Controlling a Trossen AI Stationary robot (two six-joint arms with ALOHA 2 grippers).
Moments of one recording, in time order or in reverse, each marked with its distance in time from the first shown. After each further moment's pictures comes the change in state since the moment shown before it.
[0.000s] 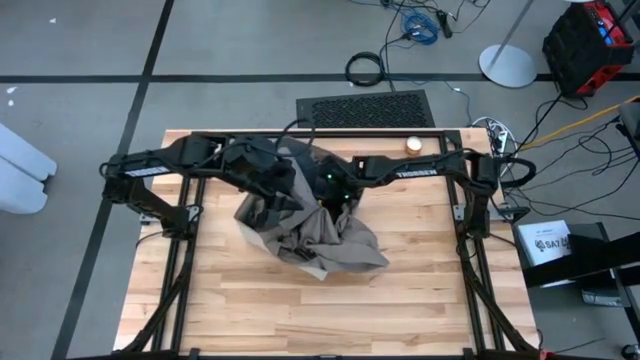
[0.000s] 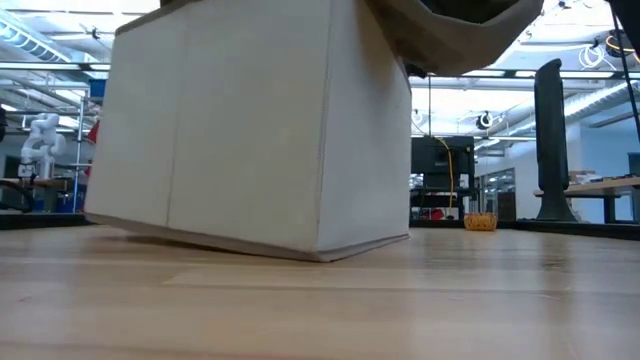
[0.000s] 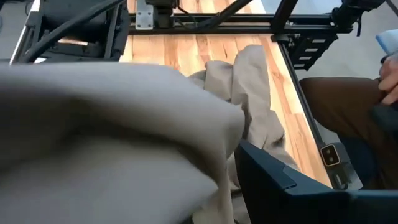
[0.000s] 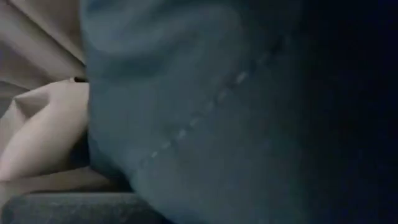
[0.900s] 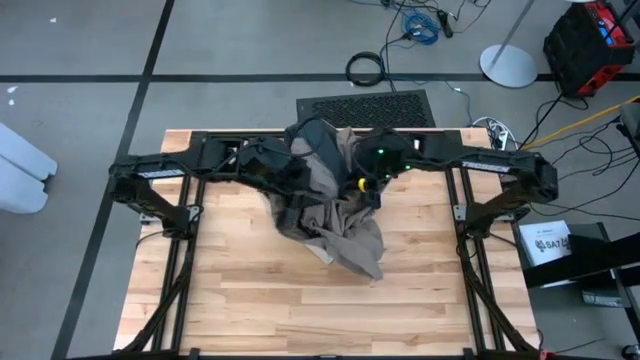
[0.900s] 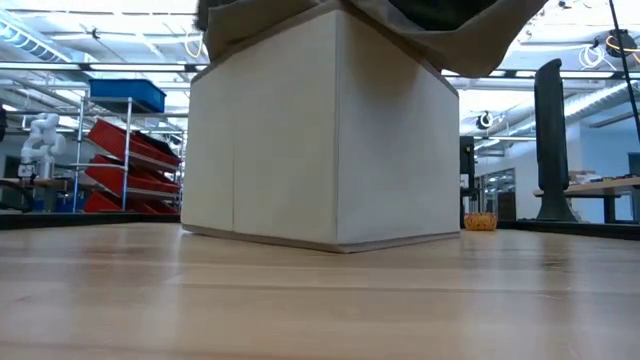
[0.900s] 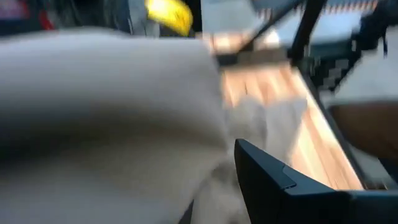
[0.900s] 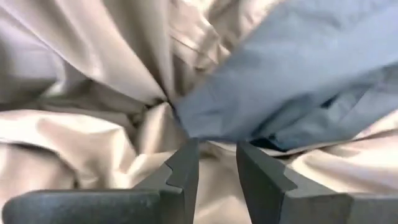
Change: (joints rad) left arm 0.006 0.053 -0.036 0.210 -0.063 0.089; right arm -0.017 -0.499 -0.013 -0.185 0.116 -0.041
